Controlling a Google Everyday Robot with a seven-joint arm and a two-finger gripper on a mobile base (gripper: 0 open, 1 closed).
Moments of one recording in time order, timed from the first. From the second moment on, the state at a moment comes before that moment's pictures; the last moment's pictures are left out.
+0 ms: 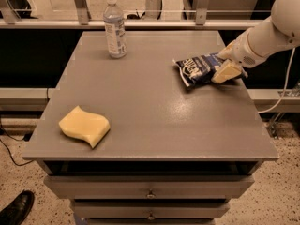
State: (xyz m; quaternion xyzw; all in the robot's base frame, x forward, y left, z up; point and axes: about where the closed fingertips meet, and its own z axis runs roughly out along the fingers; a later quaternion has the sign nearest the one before) arm 0.663 -0.254 0.858 -0.55 0.77 -0.03 0.32
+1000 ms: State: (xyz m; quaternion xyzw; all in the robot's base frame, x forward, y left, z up) arm 0.662 -0.231 0.910 -0.56 0.75 -0.04 0.34
